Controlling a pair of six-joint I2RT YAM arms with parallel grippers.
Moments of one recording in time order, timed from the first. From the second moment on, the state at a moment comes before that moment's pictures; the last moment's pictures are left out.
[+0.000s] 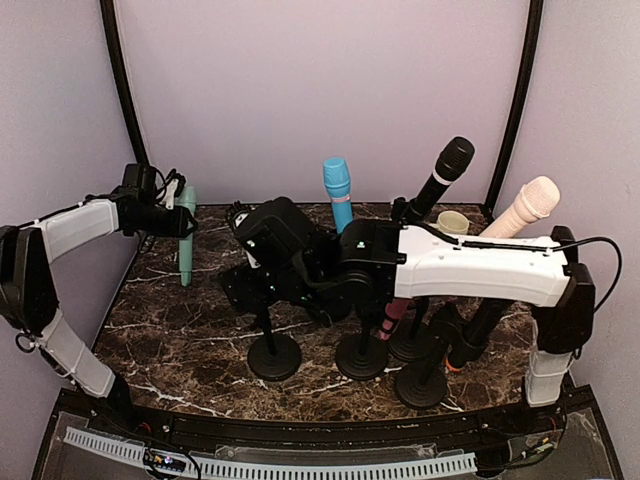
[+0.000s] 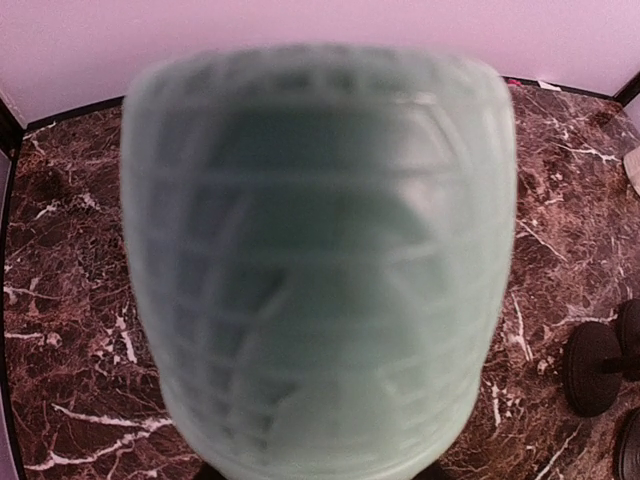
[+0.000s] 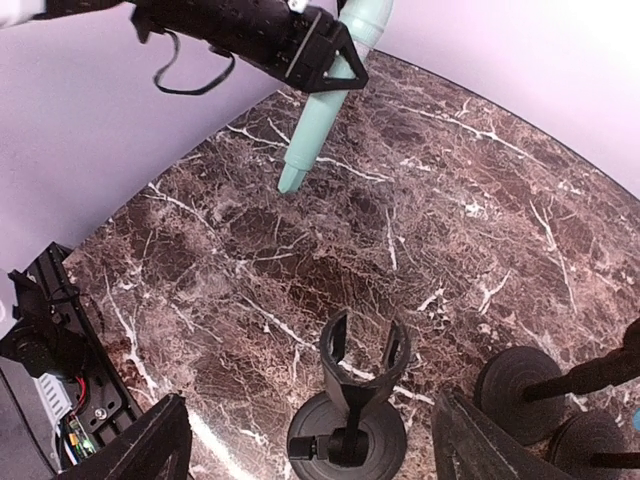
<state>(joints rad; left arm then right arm) -0.09 1.51 1.15 -0.39 0.21 -0.02 1.36 1.95 1.89 -0.58 0.42 0.41</state>
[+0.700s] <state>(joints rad) 0.05 1.98 1.45 -0.54 0.23 0.04 1.29 1.72 1.81 -0.42 0.41 0.26</state>
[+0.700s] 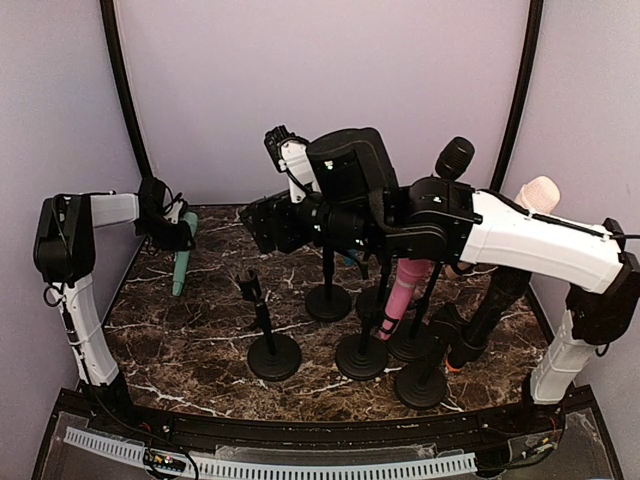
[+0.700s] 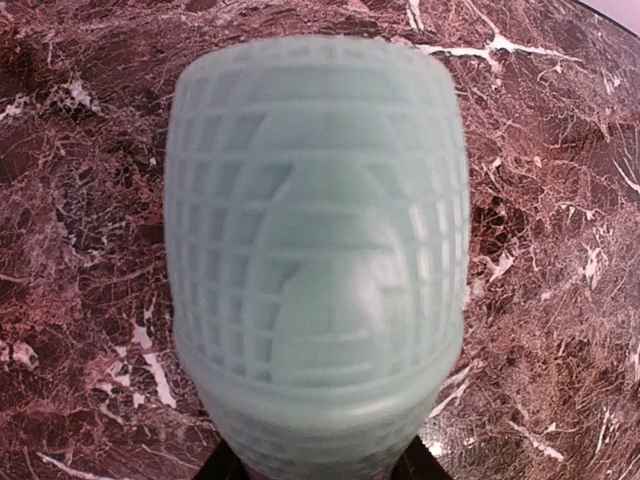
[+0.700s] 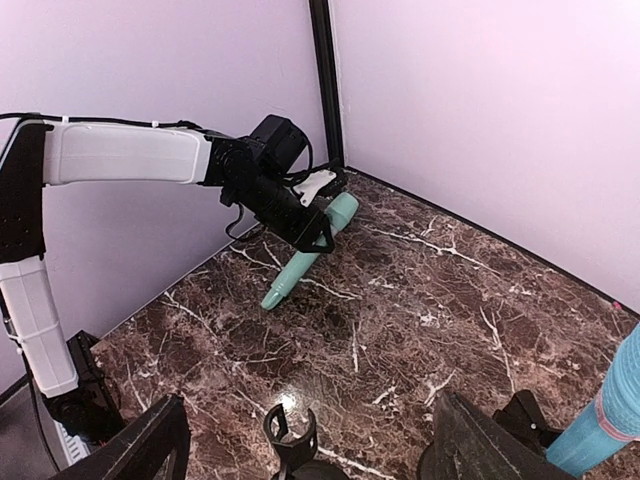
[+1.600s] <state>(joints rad) 0.05 1.91 1.33 -0.43 0.17 0.07 1.28 1.56 1.63 -0.24 0.40 0.19</state>
